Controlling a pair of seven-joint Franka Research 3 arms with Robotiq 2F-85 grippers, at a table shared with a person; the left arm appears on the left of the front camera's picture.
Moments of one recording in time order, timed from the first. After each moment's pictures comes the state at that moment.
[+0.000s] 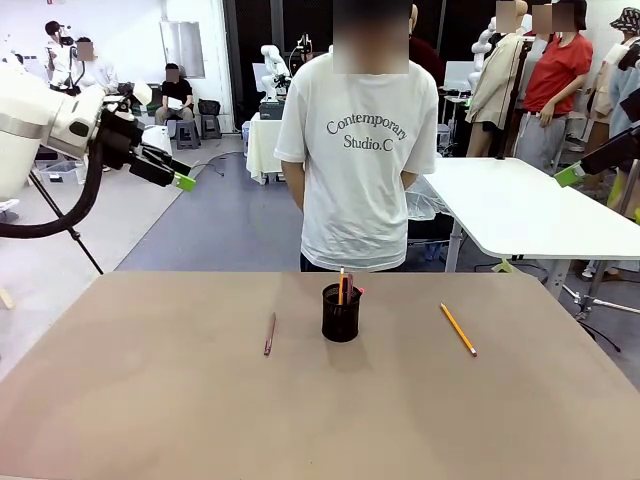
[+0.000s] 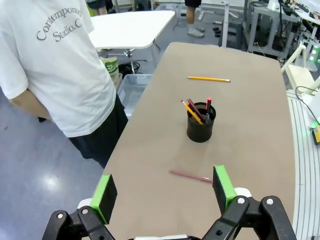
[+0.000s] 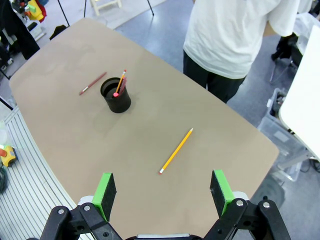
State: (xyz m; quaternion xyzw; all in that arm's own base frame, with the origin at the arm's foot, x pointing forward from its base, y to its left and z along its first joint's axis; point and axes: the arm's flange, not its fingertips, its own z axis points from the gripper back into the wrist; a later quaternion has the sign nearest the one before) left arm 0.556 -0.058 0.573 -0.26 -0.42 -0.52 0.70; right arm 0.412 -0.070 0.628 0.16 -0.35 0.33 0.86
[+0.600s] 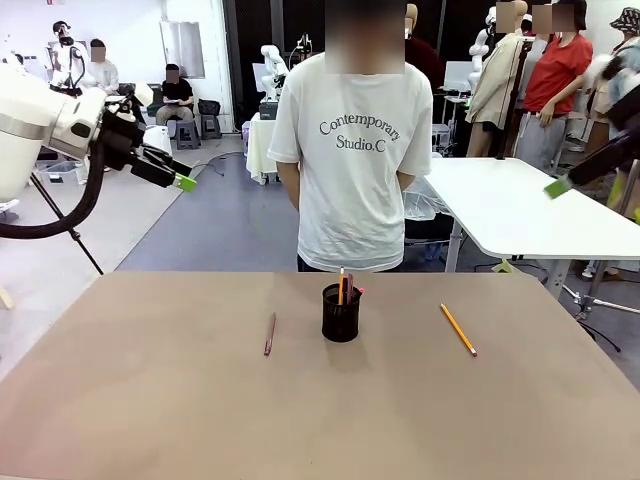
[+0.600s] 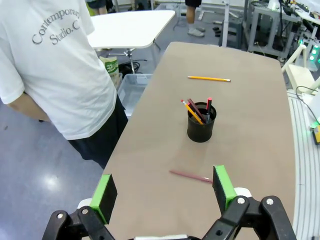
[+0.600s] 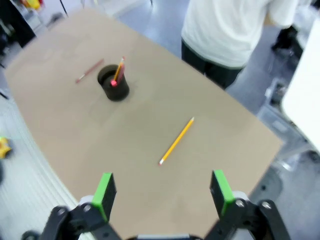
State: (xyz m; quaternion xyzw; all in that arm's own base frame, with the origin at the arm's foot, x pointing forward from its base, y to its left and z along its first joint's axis) left arm 0.557 -0.059 0.572 -0.26 -0.42 -0.52 0.70; right arm 0.423 -0.040 0.605 0.13 -0.31 0.34 0.88
